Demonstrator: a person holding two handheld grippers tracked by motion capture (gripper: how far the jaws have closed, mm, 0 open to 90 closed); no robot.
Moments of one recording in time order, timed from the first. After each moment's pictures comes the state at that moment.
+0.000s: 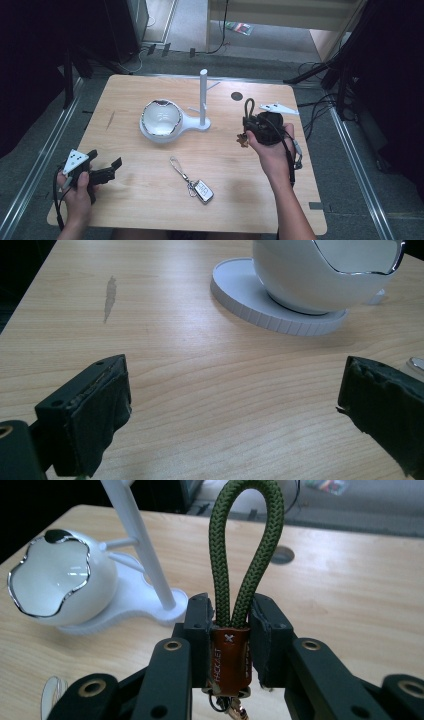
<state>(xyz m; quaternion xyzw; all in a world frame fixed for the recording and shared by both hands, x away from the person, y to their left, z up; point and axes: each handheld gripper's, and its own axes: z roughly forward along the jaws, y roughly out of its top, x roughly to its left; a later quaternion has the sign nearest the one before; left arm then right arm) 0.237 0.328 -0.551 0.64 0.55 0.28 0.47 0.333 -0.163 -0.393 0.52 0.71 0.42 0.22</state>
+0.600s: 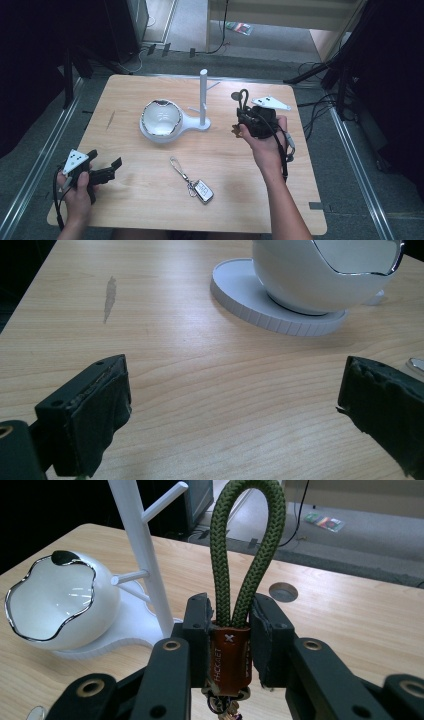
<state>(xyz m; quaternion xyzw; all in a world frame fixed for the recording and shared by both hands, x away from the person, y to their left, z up) 0.237 0.328 -0.551 0.63 0.55 0.28 0.47 0.346 -0.146 -0.389 0.48 0.71 0.44 0.26</state>
